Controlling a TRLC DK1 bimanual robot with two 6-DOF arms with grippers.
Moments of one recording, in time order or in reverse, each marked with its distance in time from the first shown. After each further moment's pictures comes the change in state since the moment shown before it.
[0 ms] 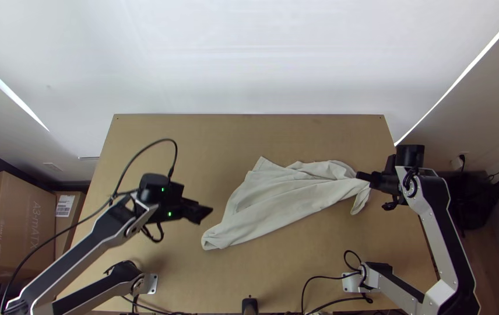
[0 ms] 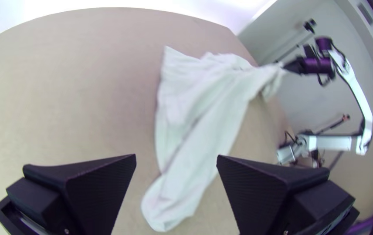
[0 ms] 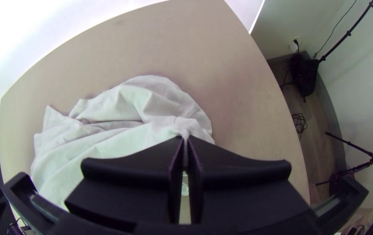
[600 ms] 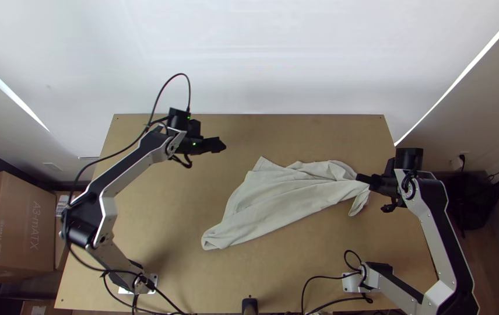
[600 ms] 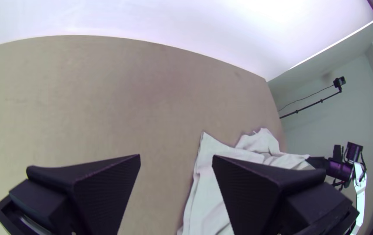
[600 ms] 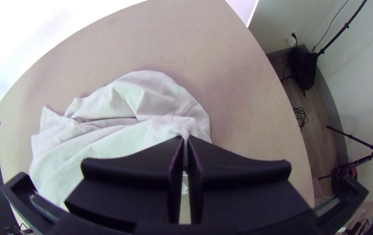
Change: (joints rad) left arm 0.162 0.776 0.684 0.071 0.036 -0.074; right arm -0.012 -0.007 -0.038 0.023 0.000 0.023
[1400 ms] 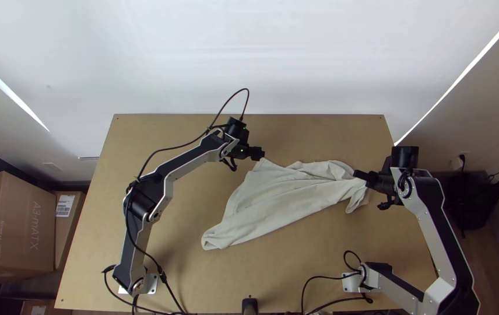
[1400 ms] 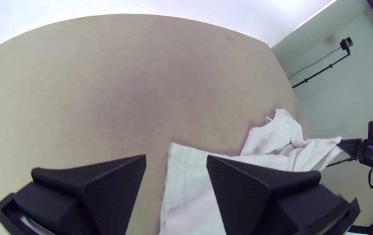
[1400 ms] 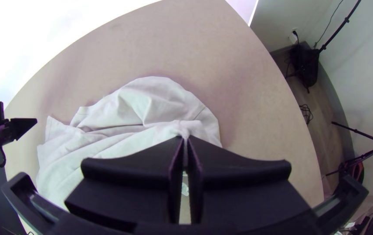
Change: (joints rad) left arm -0.248 0.407 0.342 0.054 -0.136 -0.003; right arm 0.034 0.019 0.002 0.034 0.004 0.075
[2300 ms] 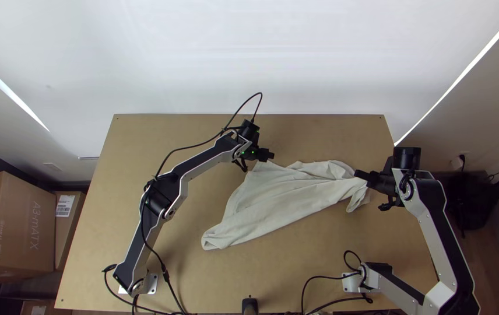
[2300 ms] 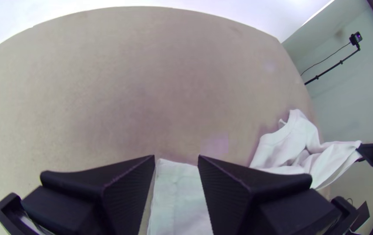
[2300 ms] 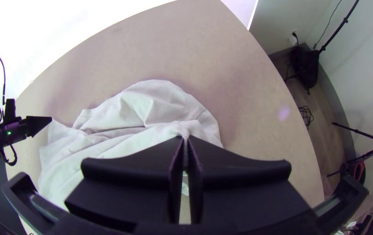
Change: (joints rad) left arm -0.053 0.140 0.172 -0.062 -0.089 -0.017; right arm 0.000 -0.024 0.000 -0.001 0.000 0.007
